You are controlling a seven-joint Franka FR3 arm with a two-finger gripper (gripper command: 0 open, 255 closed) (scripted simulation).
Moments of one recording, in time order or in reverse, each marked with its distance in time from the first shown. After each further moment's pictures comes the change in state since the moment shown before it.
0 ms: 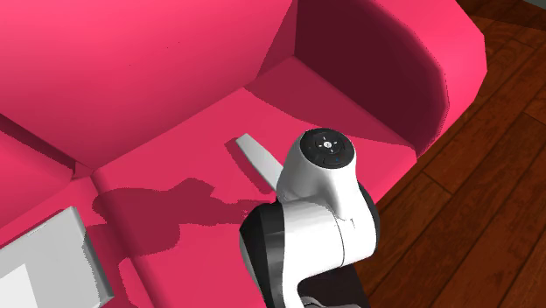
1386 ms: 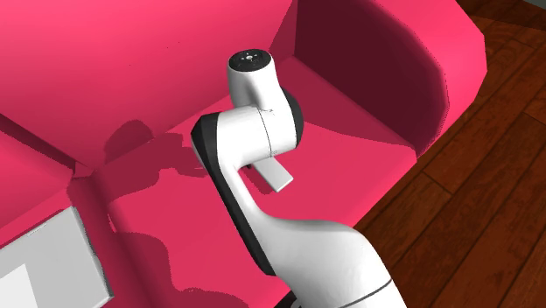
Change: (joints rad) arm 0.101 0.551 0.000 0.436 -0.098 0.096 -0.309
